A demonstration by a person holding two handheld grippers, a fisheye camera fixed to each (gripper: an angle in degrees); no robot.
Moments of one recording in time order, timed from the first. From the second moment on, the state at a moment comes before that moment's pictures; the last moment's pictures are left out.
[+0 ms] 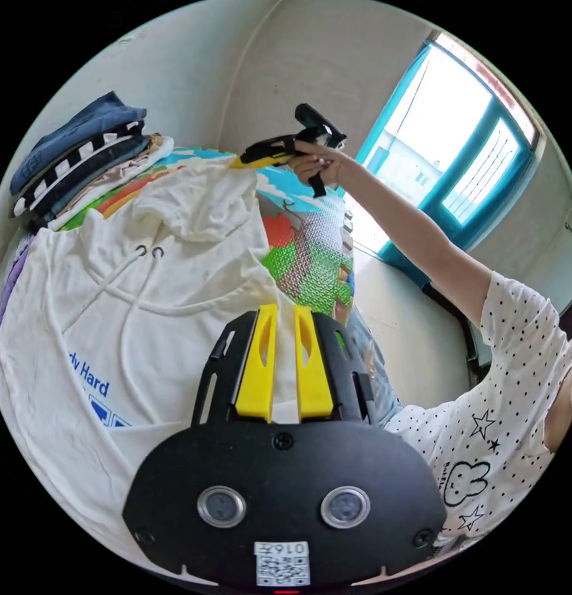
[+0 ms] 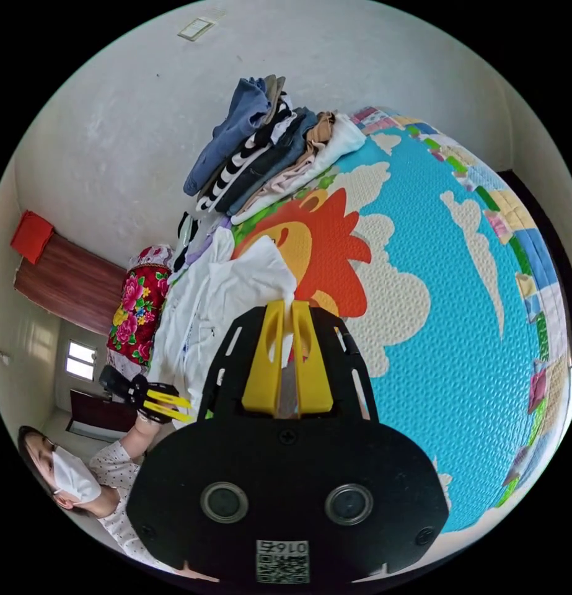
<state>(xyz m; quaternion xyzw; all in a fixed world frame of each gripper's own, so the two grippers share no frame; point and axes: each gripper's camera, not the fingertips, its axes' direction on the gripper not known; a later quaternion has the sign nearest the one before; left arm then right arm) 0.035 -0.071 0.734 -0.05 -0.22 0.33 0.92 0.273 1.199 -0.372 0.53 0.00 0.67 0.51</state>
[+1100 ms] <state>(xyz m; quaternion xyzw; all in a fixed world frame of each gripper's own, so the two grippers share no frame) 0.002 0.133 0.413 0.26 -0.14 0.18 0.94 0.361 0.345 -0.790 -0.26 0.53 0.41 0.70</state>
